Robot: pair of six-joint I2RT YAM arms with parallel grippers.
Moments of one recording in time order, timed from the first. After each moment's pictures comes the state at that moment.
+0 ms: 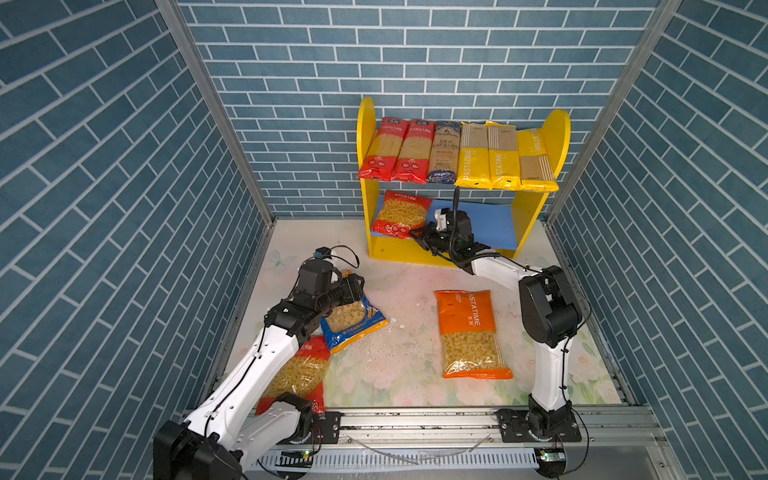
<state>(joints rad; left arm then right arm) -0.35 1.01 0.83 -0.43 0.08 -0.55 0.53 2.05 1.52 0.19 -0.43 1.10</state>
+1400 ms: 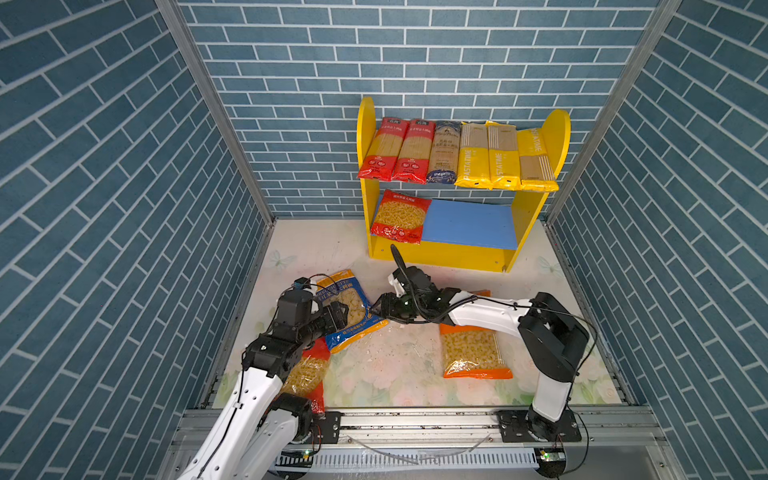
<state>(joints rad) -0.25 0.71 0.64 -0.64 0.13 -0.60 0.96 1.89 1.21 -0.10 -0.34 0.95</state>
